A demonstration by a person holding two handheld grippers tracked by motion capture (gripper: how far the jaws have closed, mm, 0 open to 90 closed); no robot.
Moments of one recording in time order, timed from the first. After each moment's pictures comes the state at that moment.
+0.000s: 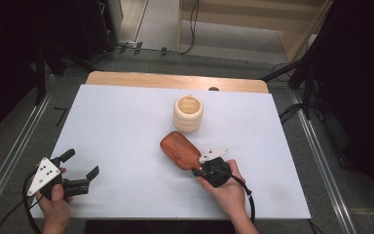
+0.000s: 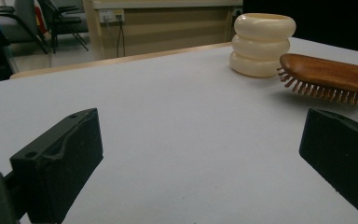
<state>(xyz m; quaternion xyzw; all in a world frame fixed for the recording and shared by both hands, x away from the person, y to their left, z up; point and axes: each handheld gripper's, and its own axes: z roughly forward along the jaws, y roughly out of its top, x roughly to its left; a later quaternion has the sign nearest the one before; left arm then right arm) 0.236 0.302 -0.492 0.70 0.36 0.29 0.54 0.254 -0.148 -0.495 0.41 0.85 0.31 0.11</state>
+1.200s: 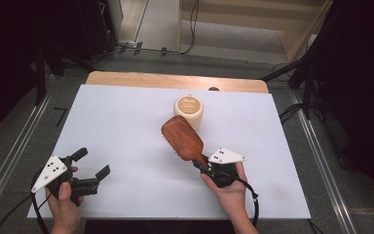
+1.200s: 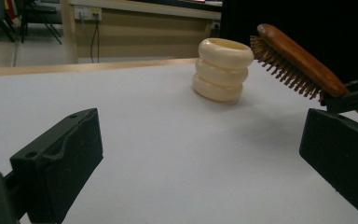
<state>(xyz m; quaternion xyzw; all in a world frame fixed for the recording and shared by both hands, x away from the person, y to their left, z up) 0.228 0.264 -0.463 0.69 0.37 0.22 0.58 0.241 -0.159 -0.482 0.39 0.79 0.44 0.19</state>
